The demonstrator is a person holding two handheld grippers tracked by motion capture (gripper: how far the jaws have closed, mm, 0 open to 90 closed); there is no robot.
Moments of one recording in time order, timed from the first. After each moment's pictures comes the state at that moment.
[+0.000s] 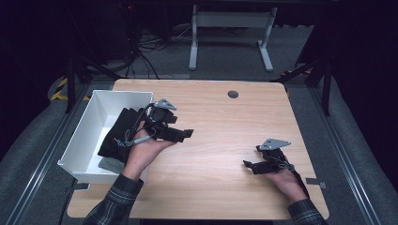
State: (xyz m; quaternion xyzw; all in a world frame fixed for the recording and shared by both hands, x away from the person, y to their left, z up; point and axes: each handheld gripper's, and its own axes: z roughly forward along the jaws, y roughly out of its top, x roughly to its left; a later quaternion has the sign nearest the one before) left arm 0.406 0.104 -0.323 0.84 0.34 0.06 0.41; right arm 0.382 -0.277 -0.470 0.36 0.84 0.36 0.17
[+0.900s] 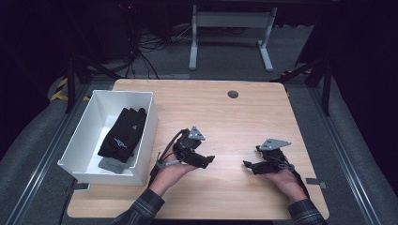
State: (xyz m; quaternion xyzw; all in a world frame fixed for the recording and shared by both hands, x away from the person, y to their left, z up) left arm 0.387 0.038 -0.412 0.88 0.28 0.07 0.38; right arm 0.382 -0.277 -0.470 0.36 0.85 0.36 0.17
